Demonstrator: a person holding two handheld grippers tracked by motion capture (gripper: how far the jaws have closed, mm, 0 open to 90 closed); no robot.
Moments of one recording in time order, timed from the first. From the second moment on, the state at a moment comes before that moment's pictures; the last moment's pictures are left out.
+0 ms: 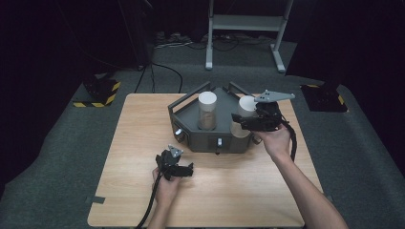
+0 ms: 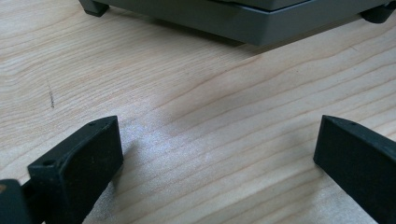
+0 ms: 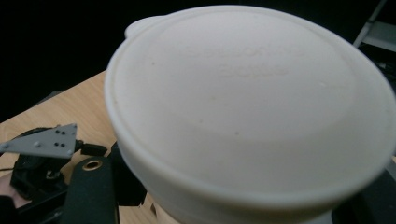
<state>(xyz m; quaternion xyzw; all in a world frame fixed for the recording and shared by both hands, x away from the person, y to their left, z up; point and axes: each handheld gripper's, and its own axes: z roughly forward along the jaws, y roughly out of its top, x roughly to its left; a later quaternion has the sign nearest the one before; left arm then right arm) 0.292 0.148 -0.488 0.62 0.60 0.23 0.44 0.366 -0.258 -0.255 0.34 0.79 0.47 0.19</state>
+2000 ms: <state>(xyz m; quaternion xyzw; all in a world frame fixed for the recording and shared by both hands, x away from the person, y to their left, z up) 0.292 0.147 -0.489 0.62 0.60 0.23 0.45 0.417 -0.210 -0.285 0.41 0.78 0.42 0.23</state>
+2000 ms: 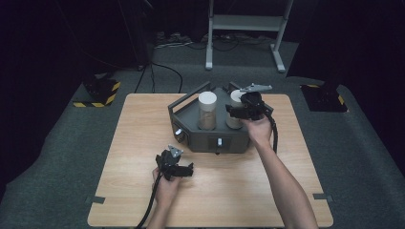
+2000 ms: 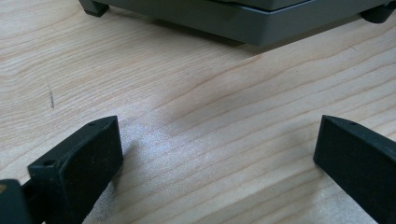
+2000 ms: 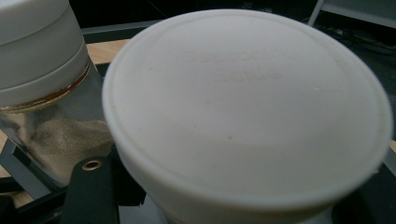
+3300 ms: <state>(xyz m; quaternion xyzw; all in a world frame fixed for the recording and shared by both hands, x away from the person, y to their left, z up) 0.297 0.161 -0.474 0.68 0.57 0.22 0.40 0.419 -0.277 -0.299 0.41 0.75 0.50 0.14</state>
